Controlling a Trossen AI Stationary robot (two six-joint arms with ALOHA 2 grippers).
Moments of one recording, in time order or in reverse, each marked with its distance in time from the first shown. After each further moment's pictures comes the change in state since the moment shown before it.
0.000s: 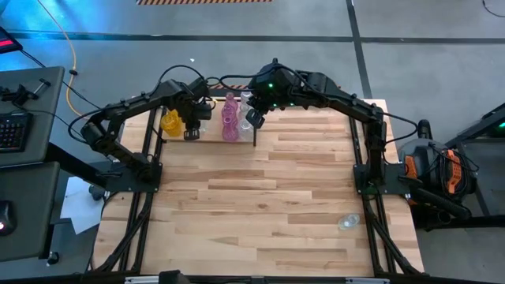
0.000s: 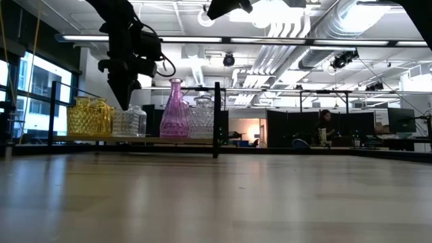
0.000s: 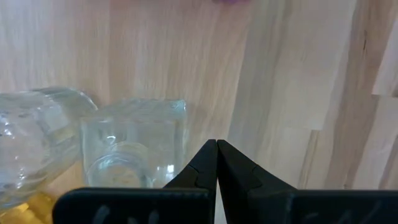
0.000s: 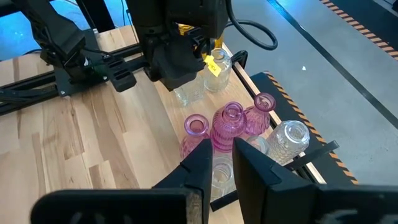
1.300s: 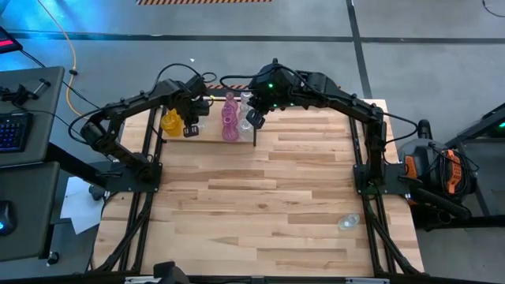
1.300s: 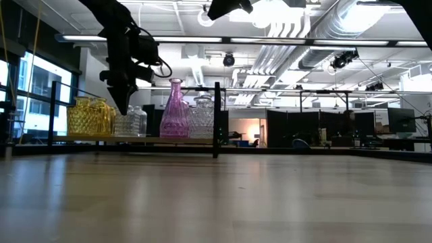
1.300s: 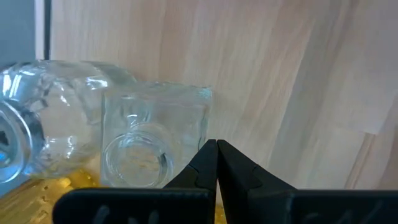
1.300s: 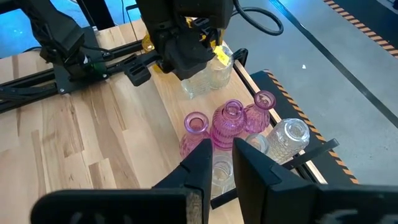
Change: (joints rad) left arm 0.059 0.000 -0.035 0.081 -0.094 0.009; right arm 0.000 0.000 0.000 -0.008 -0.001 0.000
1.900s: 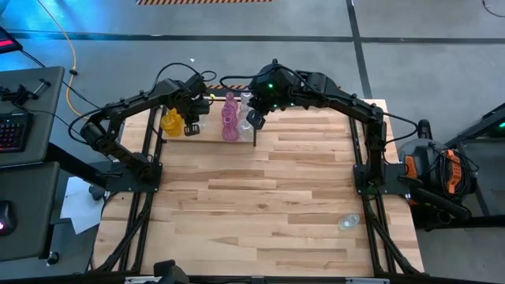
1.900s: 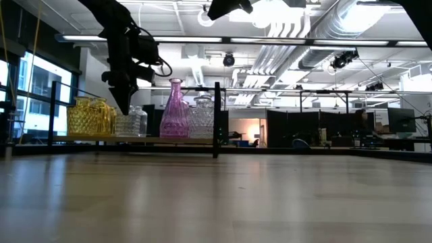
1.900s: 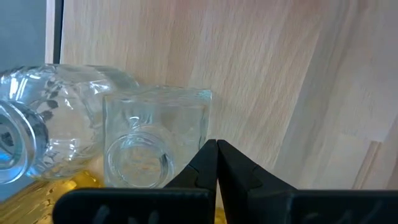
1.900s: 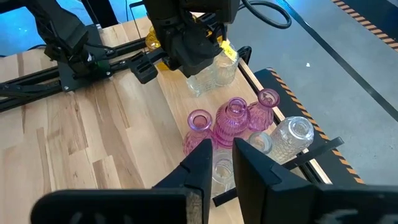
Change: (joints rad) left arm 0.006 0.000 0.000 0.024 0.000 -0.007; right arm 0.000 0.000 0.000 -0.007 -0.016 0.002
